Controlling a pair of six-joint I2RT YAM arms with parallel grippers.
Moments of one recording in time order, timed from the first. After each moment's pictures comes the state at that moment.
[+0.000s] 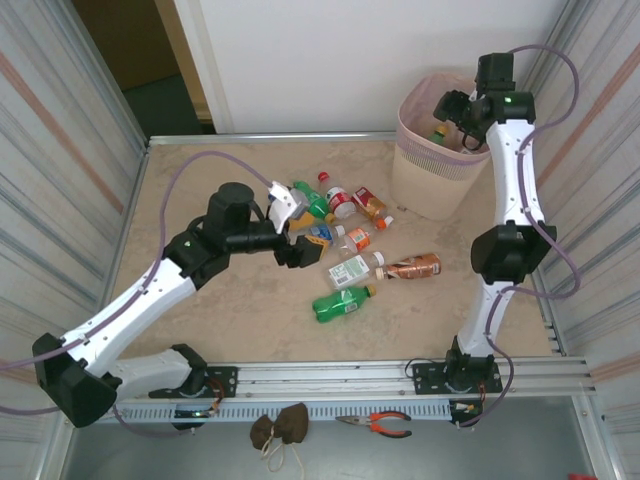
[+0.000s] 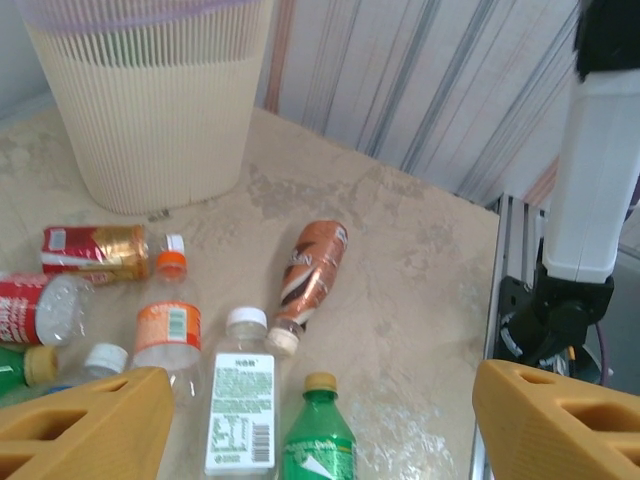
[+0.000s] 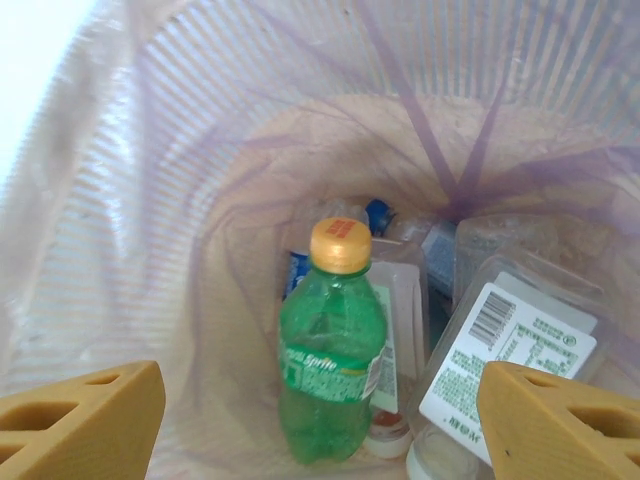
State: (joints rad) left arm -0.70 1.13 1.06 -0.36 0.51 0.00; right arm -0.02 1.99 2.33 -1.11 -0.02 0.43
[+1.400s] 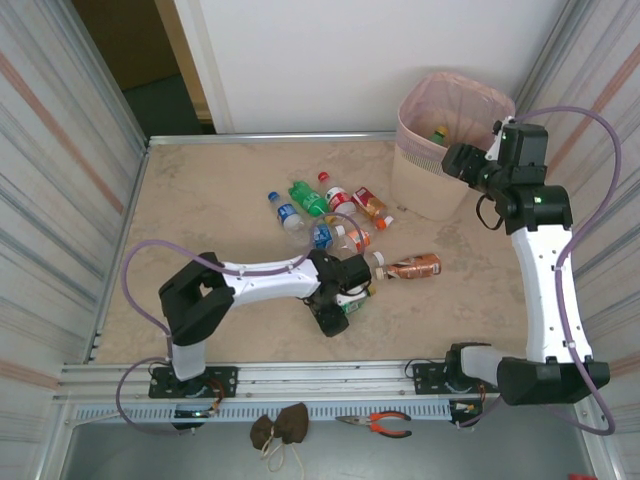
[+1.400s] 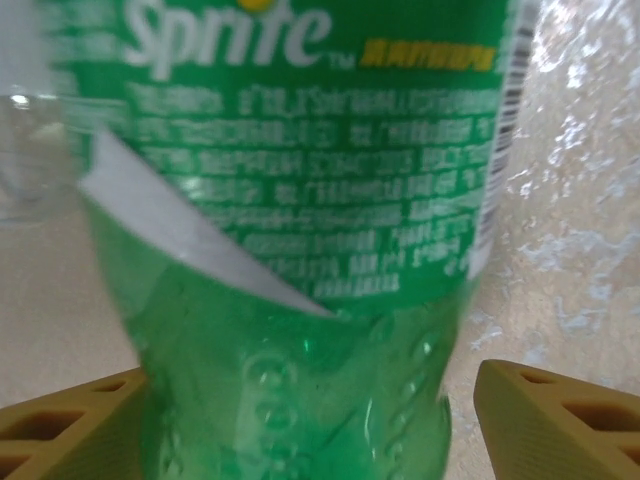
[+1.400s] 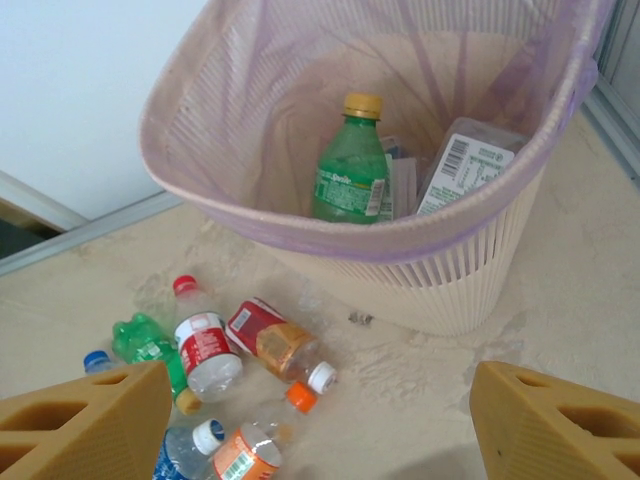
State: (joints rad) left arm -1.12 1.87 1.28 -0.93 -0.03 0.00; right arm 0.03 1.20 1.51 -0.87 -0.03 0.41
